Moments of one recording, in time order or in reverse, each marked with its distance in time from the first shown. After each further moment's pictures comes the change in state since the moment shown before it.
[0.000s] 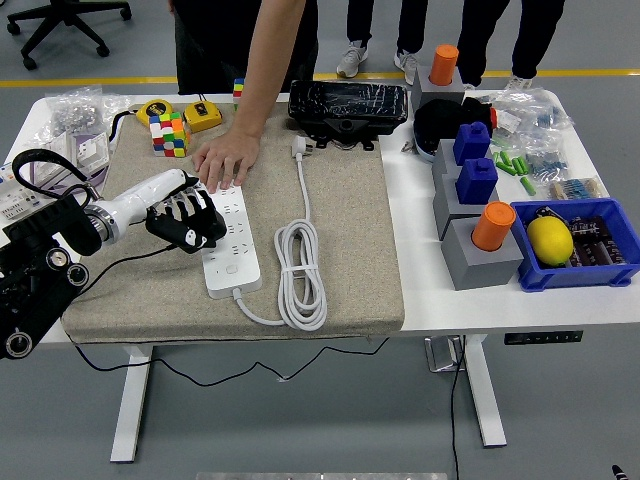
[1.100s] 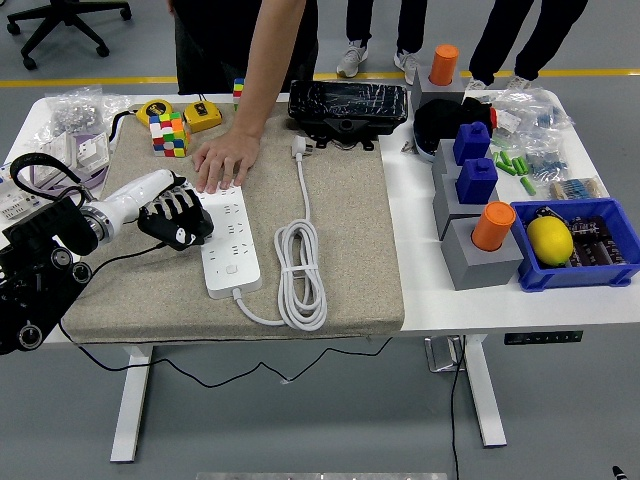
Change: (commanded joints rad) left arm -0.023 -0.030 -0.008 0.119 0.054 0.047 -0.034; right arm 0.001 -0.002 -0.013 0.000 0.011 0.001 -0.003
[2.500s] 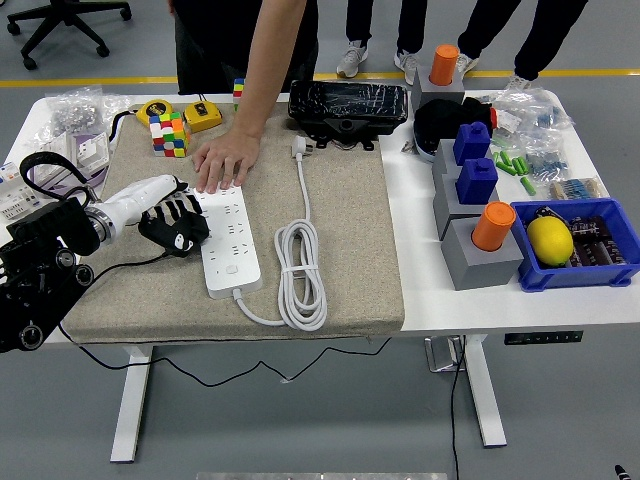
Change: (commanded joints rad) left arm -0.026 0.020 0.076 0.017 0.035 -0.004 0.003; right arm 0.001 -0.005 -0.005 0.000 0.014 0.001 0.002
